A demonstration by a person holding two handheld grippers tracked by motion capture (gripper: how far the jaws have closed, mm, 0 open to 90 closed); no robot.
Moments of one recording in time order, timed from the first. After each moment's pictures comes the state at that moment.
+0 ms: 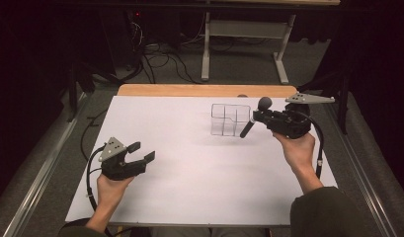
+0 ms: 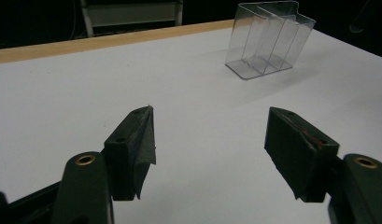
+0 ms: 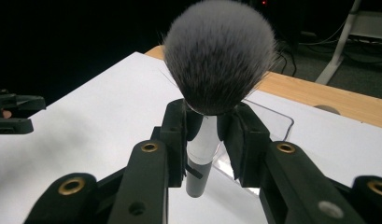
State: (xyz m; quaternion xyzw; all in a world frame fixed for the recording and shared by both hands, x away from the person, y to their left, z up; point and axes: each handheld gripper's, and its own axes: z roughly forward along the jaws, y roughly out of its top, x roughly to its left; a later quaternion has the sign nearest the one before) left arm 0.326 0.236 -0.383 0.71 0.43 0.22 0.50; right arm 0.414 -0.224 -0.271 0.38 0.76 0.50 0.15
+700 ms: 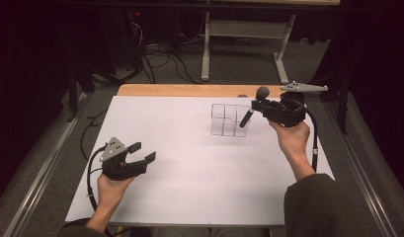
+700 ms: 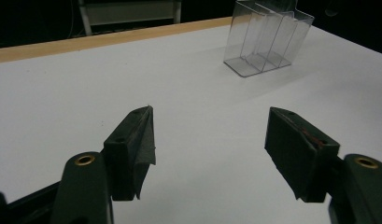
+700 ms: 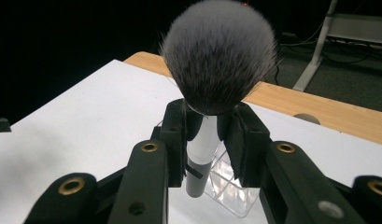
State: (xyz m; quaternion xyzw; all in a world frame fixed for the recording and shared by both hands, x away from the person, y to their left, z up) left arm 0.326 0.235 -0.384 0.72 0.43 0.22 0.50; right arm 0.442 -0.215 -0.266 0.40 0.75 0.49 0.18
